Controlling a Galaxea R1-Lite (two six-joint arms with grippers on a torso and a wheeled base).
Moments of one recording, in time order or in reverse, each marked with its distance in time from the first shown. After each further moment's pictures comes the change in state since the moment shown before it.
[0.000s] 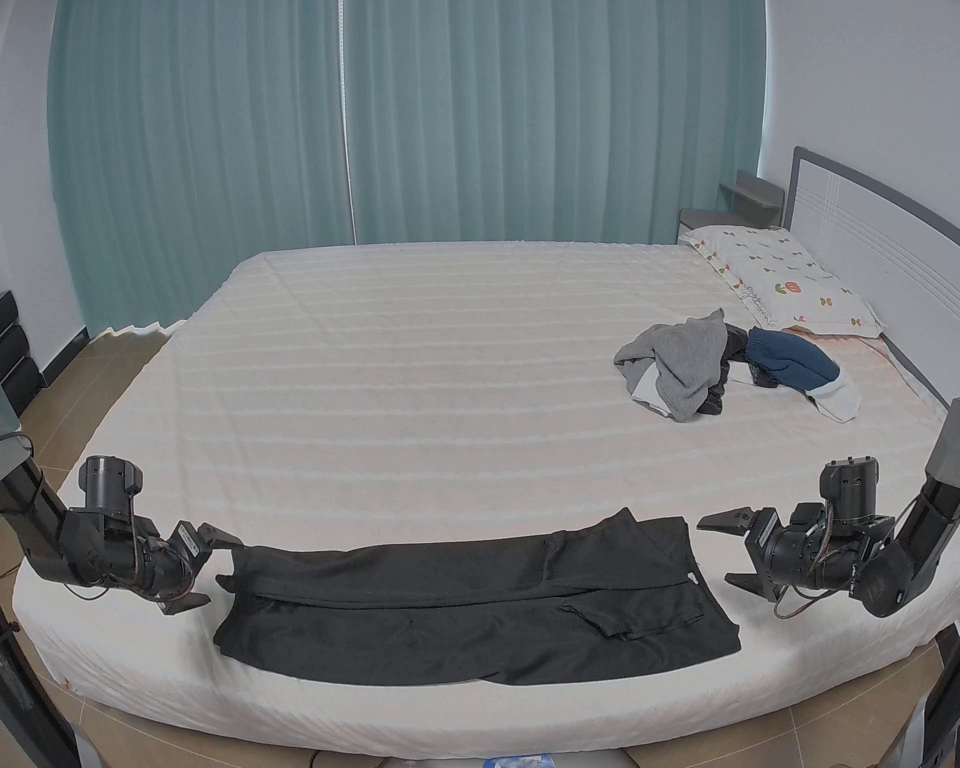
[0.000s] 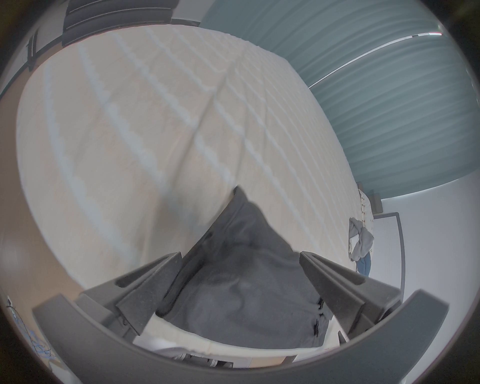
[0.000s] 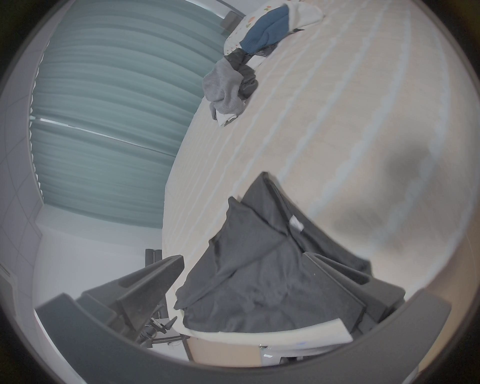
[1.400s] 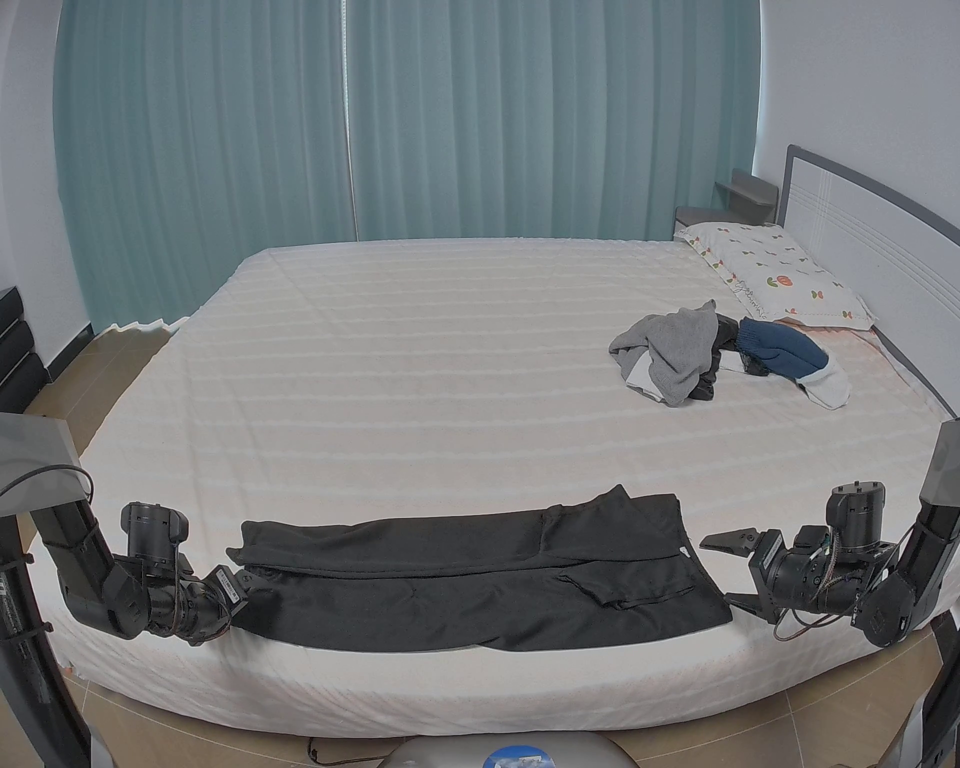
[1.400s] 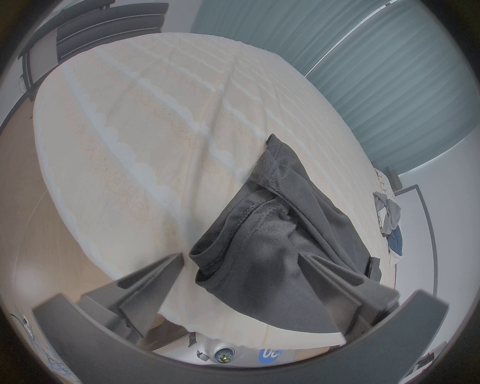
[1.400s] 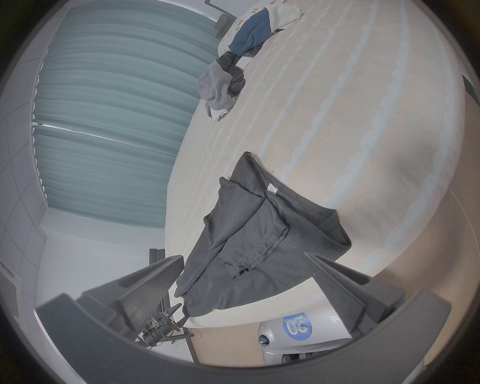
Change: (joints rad) left arm -0.132 0.178 0.113 -0.307 0.200 0.047; right arm 0.005 0.050 0.115 -0.193 0.000 0.024
